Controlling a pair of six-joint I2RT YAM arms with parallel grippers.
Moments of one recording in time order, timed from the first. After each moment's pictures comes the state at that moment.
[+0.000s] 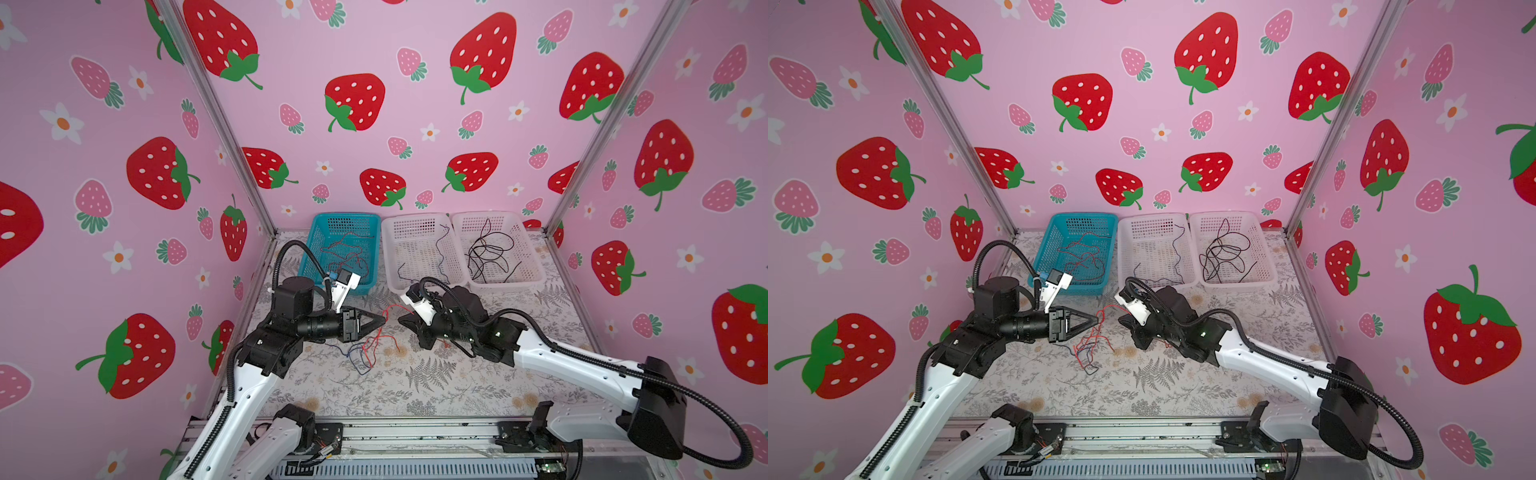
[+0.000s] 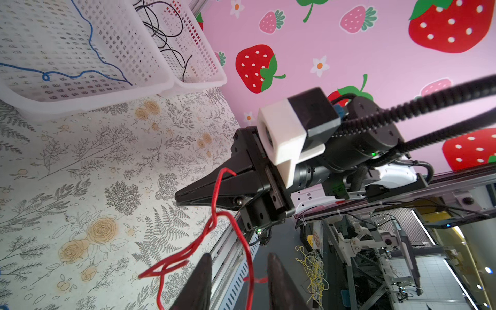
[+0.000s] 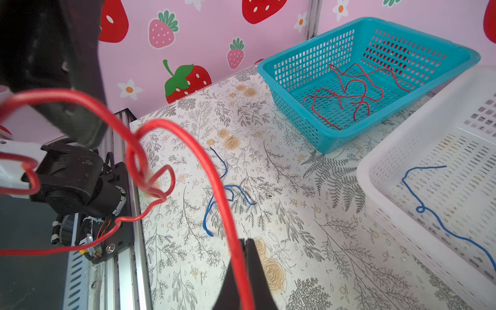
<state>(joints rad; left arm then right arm) -0.30 0.86 0.94 -0.61 0.92 -0.48 1.07 1.29 0.95 -0.11 -0.19 0.03</state>
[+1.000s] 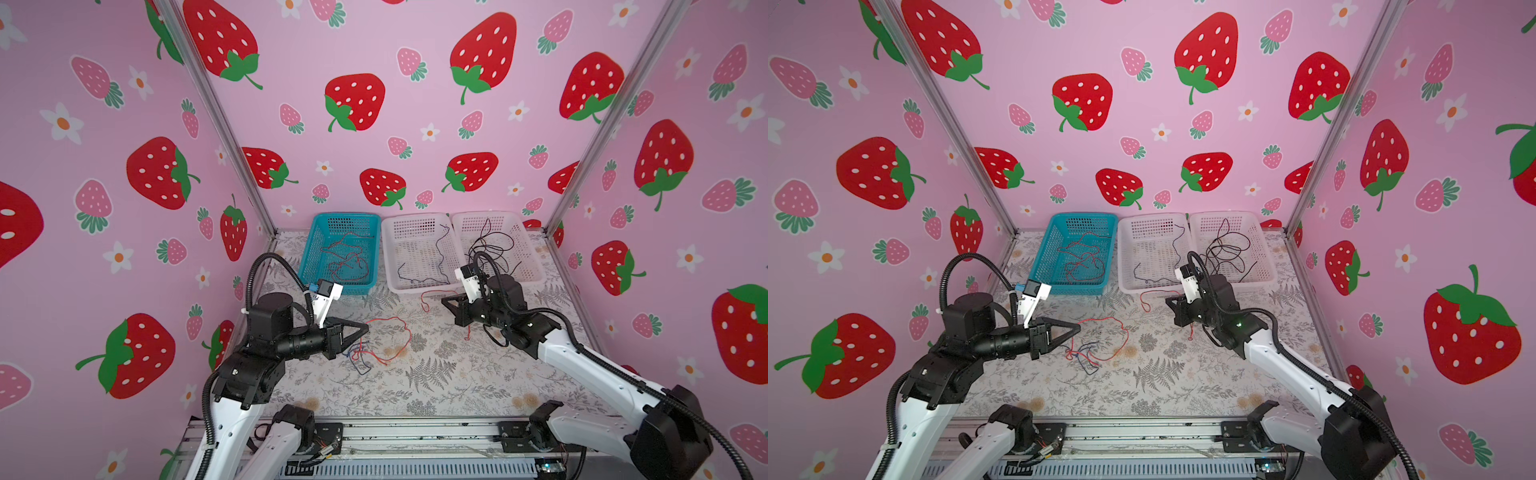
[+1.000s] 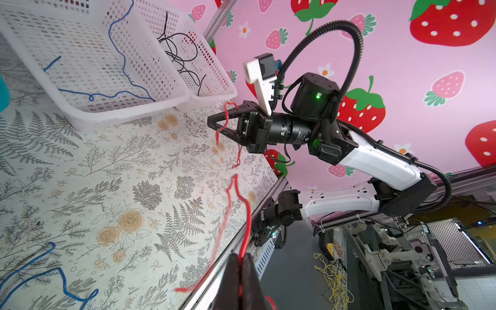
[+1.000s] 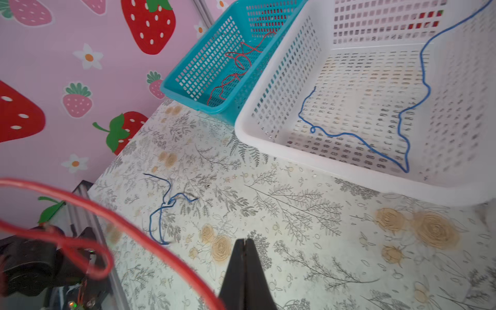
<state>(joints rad) -0.21 0.68 0.95 -0.77 0.87 -0.38 0.67 1.14 0.78 -0.11 -0.33 0.28</state>
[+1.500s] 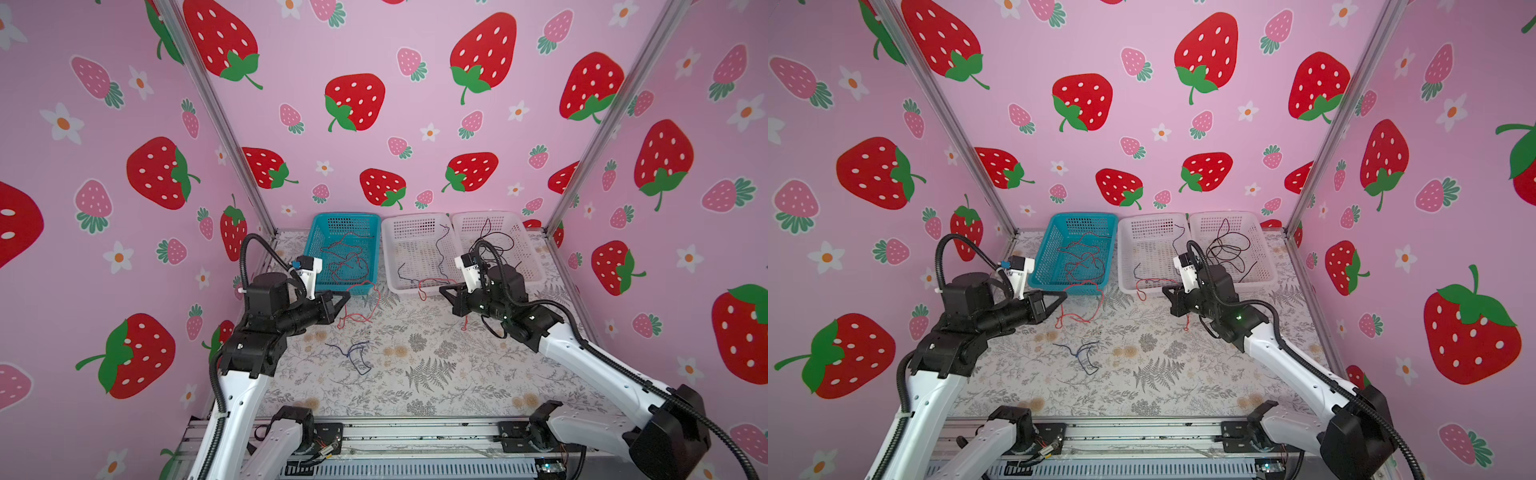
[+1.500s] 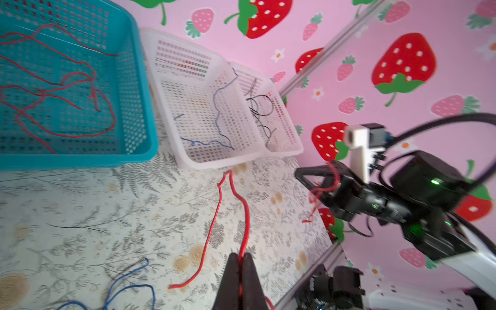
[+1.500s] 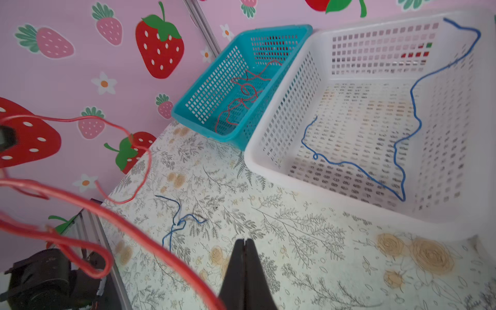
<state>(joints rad) -0.08 0.89 1.05 -0.68 0.56 -0.39 0.70 1.19 0.94 -0.15 -0.28 0.30</state>
